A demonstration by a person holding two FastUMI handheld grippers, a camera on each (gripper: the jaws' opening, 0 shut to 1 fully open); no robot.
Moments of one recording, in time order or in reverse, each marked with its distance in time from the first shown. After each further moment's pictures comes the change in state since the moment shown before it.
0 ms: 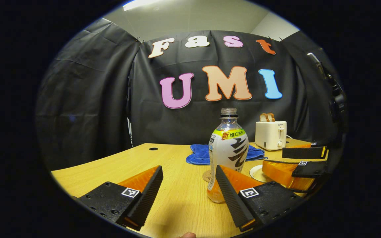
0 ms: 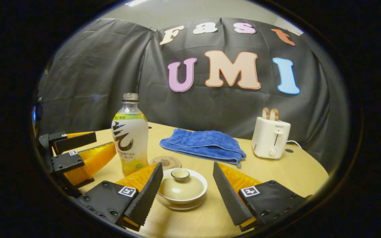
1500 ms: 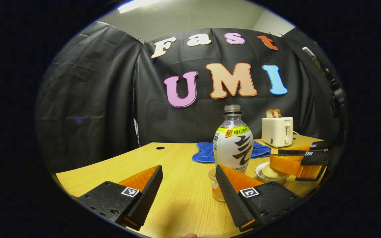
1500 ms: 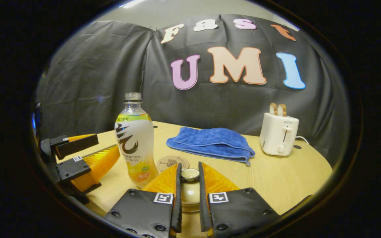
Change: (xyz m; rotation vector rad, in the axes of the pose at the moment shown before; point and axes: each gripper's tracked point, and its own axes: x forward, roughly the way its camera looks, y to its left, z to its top) left arm 0.000 0.002 -0.003 0.046 0.020 0.048; right arm 0.000 0.006 0.008 0.042 0.000 0.036
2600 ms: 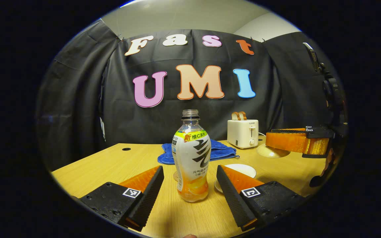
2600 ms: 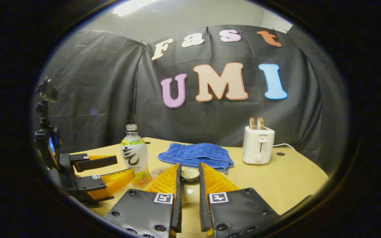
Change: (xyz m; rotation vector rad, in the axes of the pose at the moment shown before) left arm -0.004 -0.064 0.006 -0.040 0.002 -0.303; right arm -0.064 -0.046 0.042 0.056 -0.121 -0.067
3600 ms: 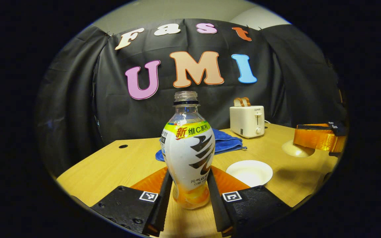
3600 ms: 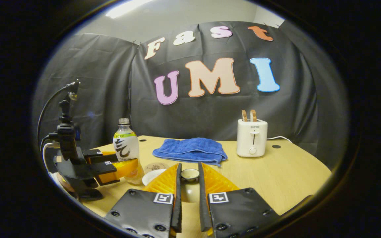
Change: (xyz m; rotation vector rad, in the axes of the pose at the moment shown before) left arm 0.040 0.010 -0.017 0.098 0.110 0.025; right arm -0.007 -0.028 -0.017 0.045 0.025 -0.023
